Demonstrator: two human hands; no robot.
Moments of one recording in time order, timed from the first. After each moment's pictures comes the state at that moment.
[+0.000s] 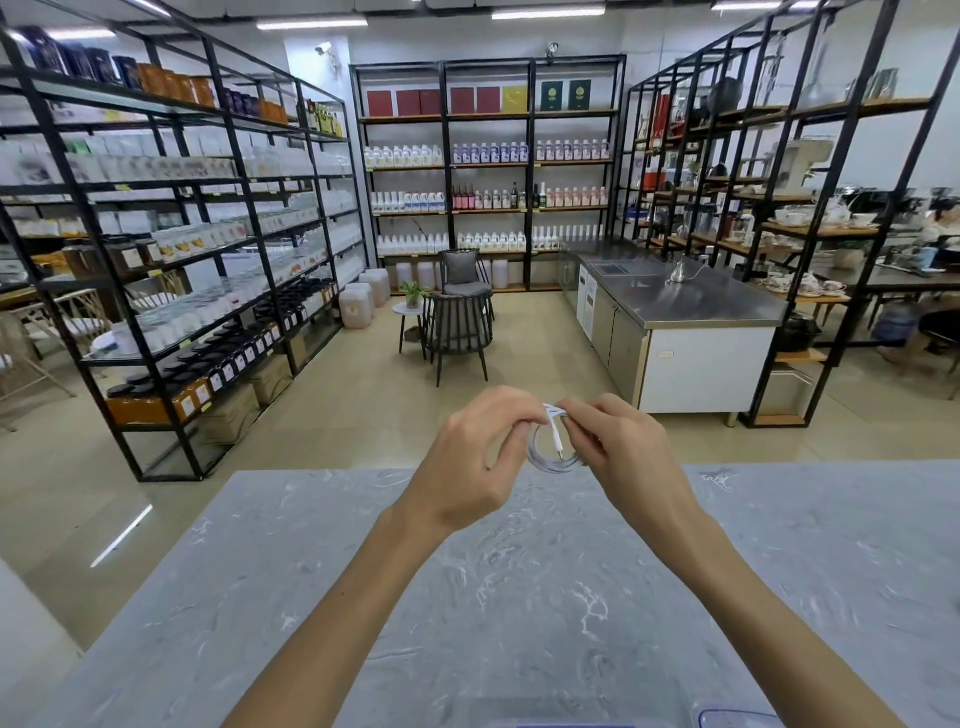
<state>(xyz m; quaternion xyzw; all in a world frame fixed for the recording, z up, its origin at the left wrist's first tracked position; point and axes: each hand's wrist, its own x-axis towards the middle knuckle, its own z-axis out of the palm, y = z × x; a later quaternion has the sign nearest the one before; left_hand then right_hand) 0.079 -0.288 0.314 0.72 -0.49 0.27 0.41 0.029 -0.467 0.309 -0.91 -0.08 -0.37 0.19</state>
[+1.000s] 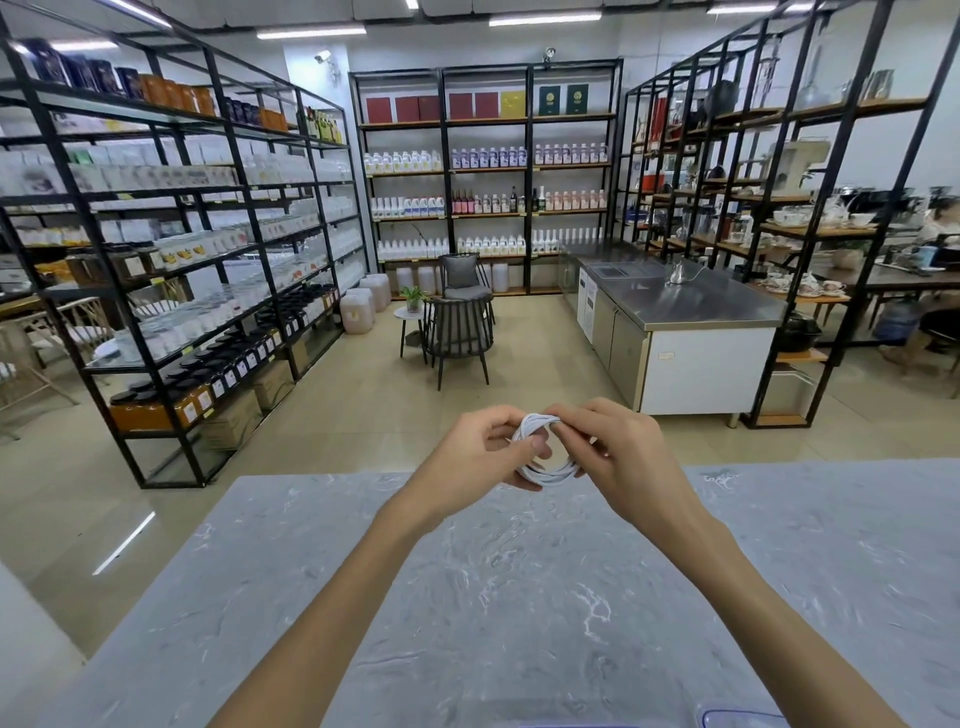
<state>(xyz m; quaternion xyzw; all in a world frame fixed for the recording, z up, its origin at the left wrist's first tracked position) 0.082 -0.287 0.315 0.72 -0.32 -0.11 0.61 0.020 -0.466 0.315 -0.89 -0.15 -0.35 0.26</state>
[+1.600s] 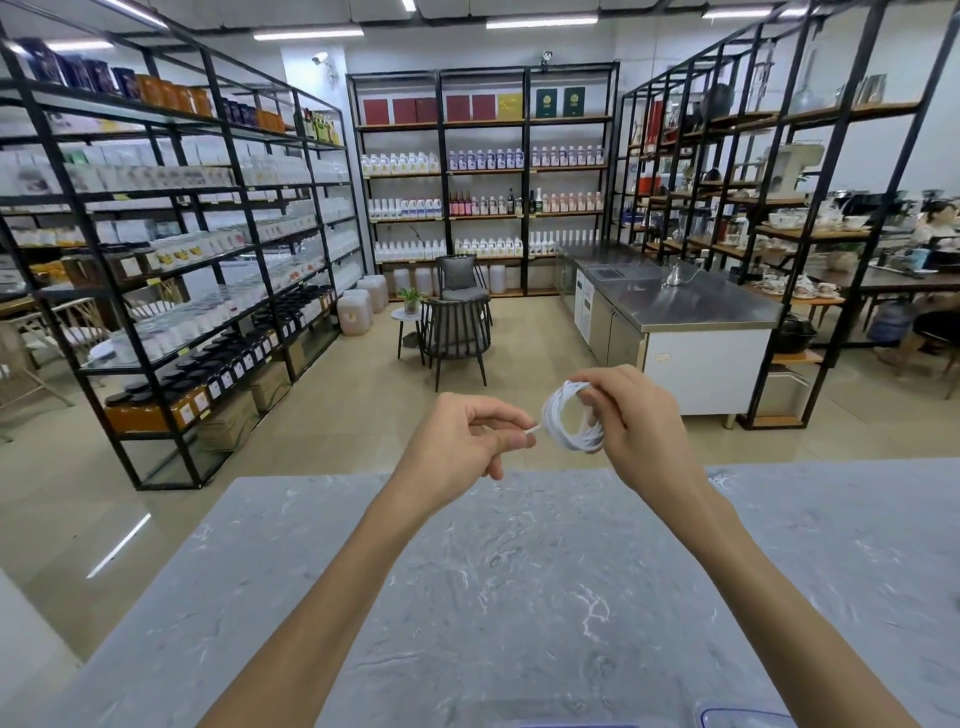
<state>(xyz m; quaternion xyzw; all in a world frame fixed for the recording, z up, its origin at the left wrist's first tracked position) 0.080 -0.279 0.332 0.77 -0.27 -0.02 0.58 0.032 -0.479 0.328 -0.87 -0.07 -0.40 0.27</state>
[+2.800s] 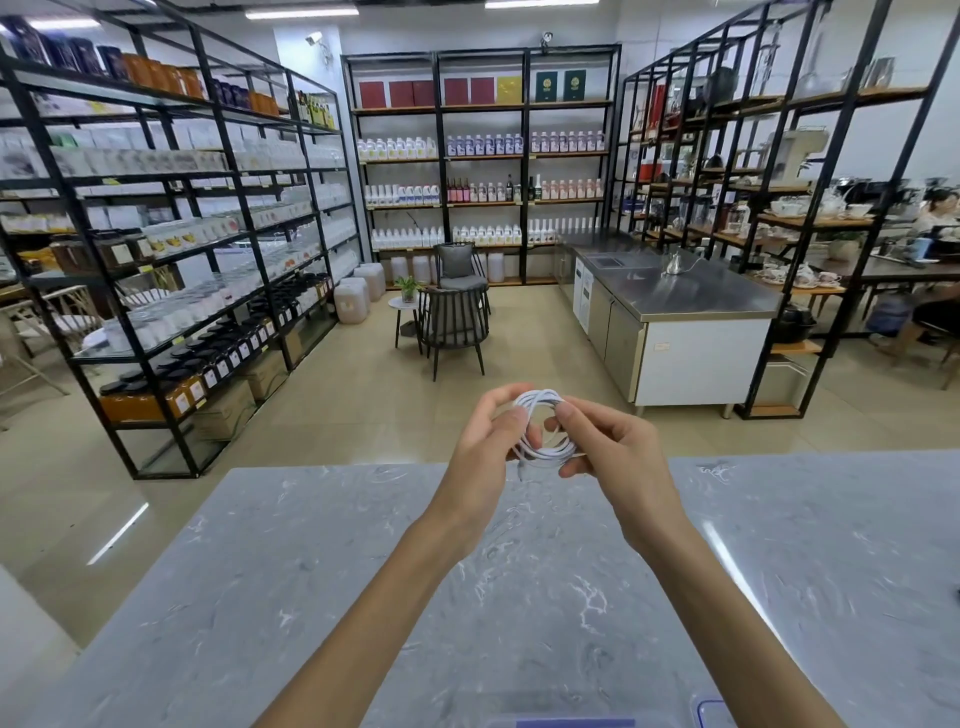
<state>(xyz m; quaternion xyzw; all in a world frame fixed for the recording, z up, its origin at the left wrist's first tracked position) 0.071 -0.311 0.297 0.62 -0.25 -0.06 0.74 0.021 -0.442 0.310 -0.70 0.00 -0.24 0.67</state>
